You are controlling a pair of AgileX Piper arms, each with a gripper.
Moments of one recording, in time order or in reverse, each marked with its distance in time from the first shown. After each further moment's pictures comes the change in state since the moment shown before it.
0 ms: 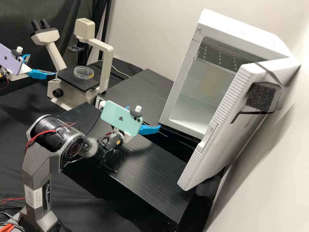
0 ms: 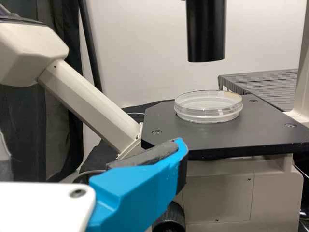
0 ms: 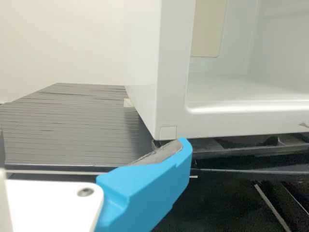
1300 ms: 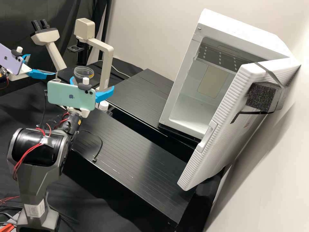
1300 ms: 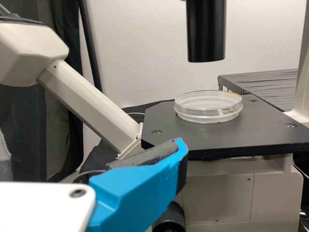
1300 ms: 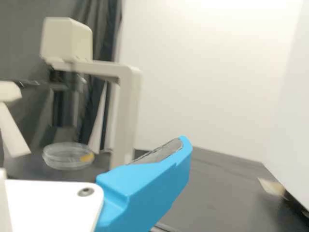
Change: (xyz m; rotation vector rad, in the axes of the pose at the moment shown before) left arm 0.000 0.000 0.000 0.000 0.000 0.000; right arm -0.056 -0.066 -0.139 -0.026 0.456 -0.146
